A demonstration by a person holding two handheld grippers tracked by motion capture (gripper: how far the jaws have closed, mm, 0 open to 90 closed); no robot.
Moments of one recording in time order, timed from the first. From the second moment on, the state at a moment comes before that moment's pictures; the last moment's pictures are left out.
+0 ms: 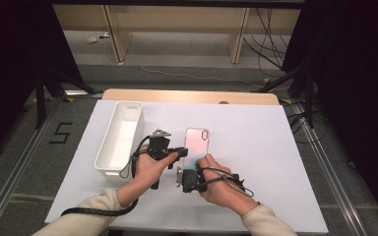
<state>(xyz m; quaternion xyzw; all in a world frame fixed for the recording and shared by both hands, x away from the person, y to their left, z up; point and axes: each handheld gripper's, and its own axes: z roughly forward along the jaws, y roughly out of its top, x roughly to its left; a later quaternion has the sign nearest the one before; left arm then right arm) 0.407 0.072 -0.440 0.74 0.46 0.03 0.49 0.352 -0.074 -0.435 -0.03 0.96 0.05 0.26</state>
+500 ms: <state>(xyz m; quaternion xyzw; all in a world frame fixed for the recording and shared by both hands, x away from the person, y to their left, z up) 0.404 0.072 -0.438 0.74 0.45 0.03 0.50 0.355 -0.074 -0.436 -0.03 0.96 0.06 0.27</state>
